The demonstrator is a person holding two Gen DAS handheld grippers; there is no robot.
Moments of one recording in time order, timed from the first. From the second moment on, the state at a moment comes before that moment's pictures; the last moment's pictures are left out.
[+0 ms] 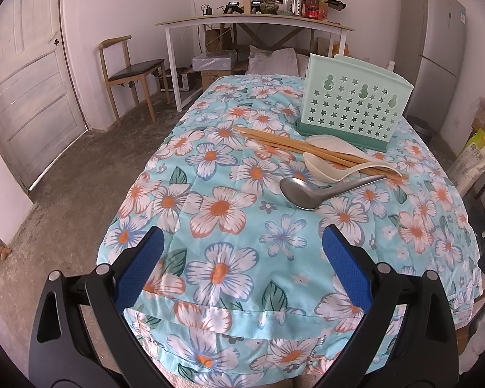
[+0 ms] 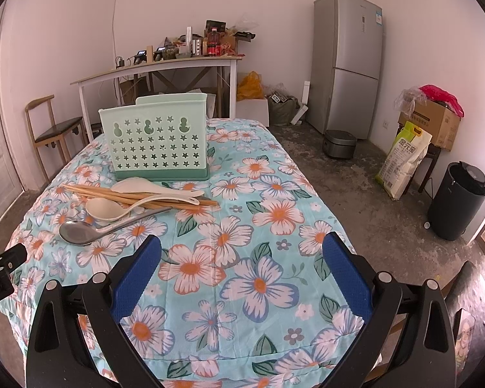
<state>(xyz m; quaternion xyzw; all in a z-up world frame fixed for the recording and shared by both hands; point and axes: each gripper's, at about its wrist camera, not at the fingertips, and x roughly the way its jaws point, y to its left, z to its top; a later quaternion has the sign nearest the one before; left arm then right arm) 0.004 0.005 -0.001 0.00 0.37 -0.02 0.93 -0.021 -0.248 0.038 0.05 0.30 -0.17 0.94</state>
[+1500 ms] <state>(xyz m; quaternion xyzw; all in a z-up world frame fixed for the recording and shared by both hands) 0.113 0.005 -0.068 -0.16 0.46 -0.18 0.85 0.060 -0.248 -0.048 0.11 0.38 0.00 0.92</state>
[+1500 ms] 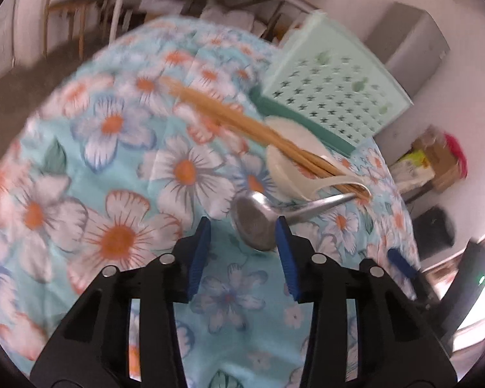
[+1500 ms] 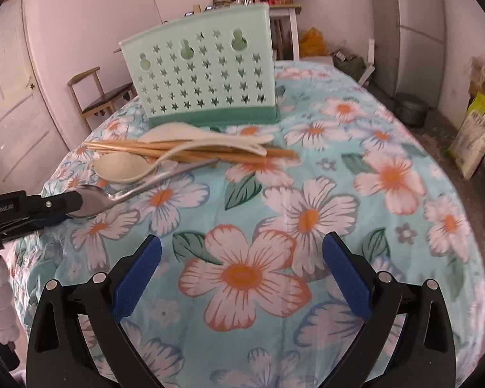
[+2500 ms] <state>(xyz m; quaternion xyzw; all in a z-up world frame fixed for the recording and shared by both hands) 0.096 0.049 -0.081 -0.22 0.46 -0.21 0.83 0.081 -0.219 0.006 0.04 0.35 0.11 0.93</state>
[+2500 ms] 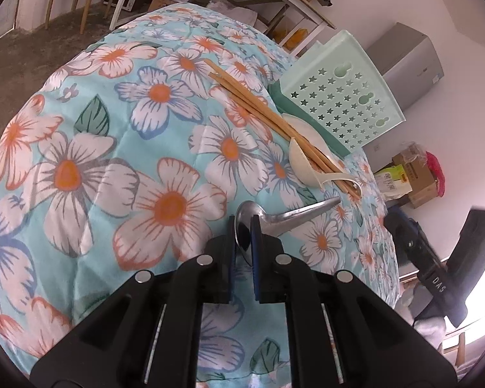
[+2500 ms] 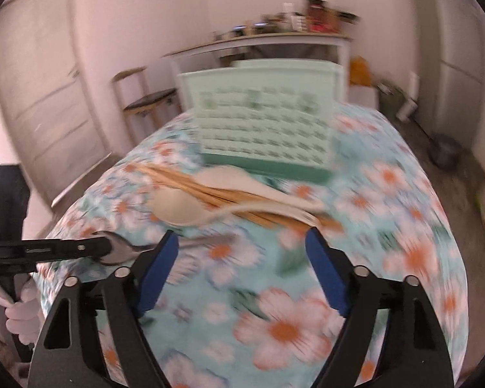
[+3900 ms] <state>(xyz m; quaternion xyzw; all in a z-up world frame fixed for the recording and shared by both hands) 0.053 0.039 0.049 -0.09 0.33 -0.17 0.93 0.103 -0.270 0.092 0.15 0.28 0.21 0.92</state>
